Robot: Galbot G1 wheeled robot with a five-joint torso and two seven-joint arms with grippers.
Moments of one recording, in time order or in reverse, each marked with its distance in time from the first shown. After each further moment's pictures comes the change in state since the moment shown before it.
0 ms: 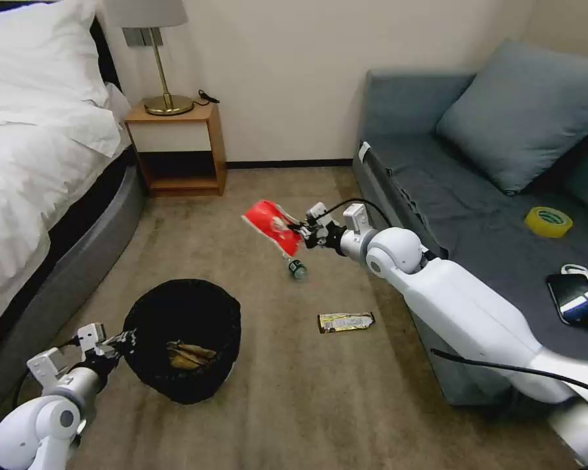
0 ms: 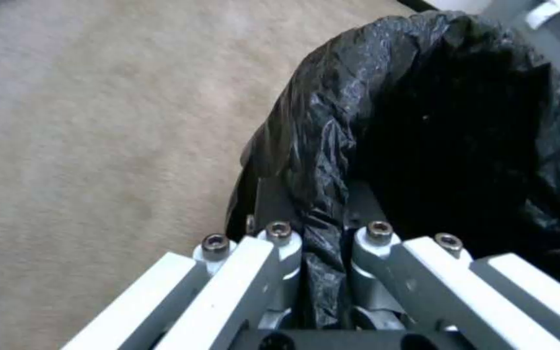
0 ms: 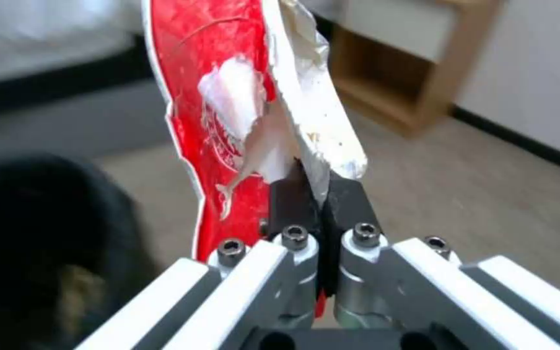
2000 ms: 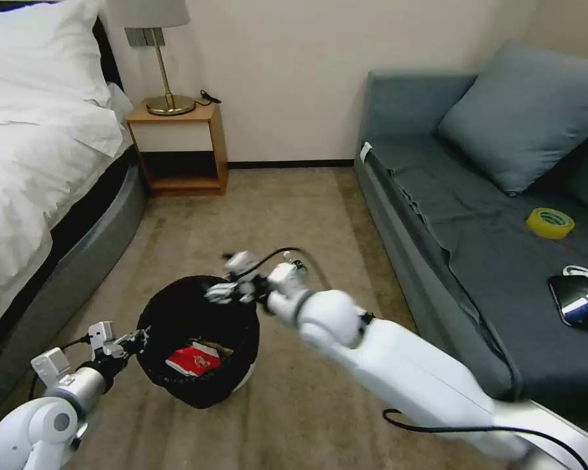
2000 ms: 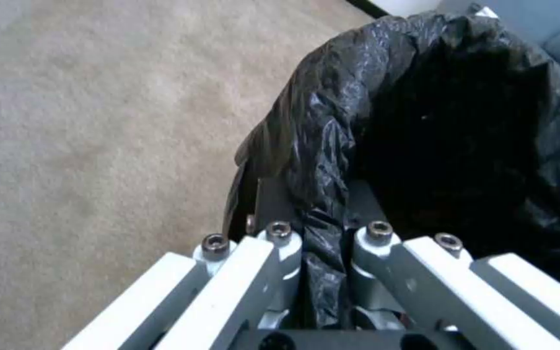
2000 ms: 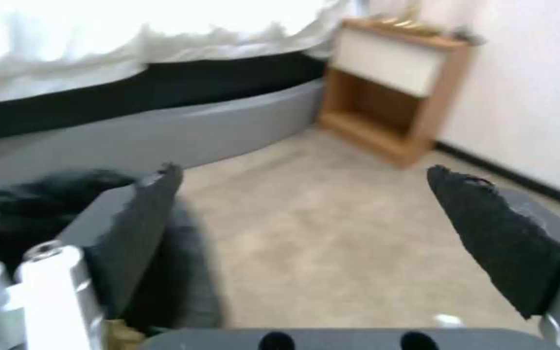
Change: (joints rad) left arm 0.044 0.016 0.006 -0.043 -0.083 -0.009 0.041; right arm -0.327 0.119 0.095 0.152 -0.311 0.077 0.171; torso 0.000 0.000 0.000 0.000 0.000
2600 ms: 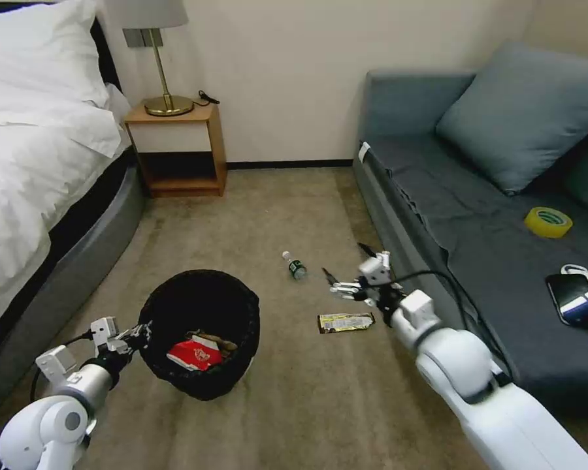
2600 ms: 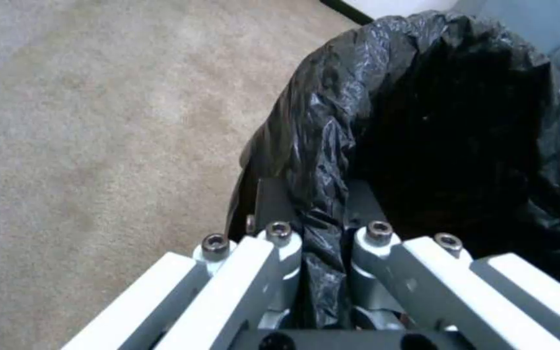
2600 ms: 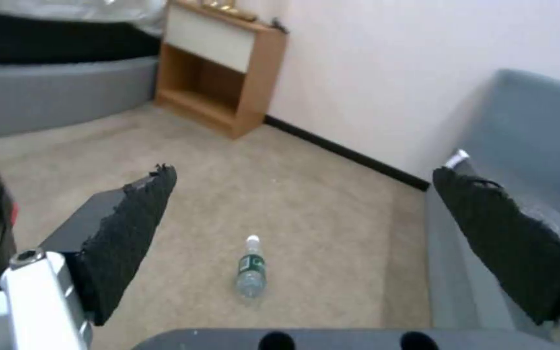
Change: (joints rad) left arm -0.003 -0.049 0.000 -0.041 0.047 -0.010 -0.017; right arm -0.520 -0.091 0.516 0.217 -0.278 0.098 -0.055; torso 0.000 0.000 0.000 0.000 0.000
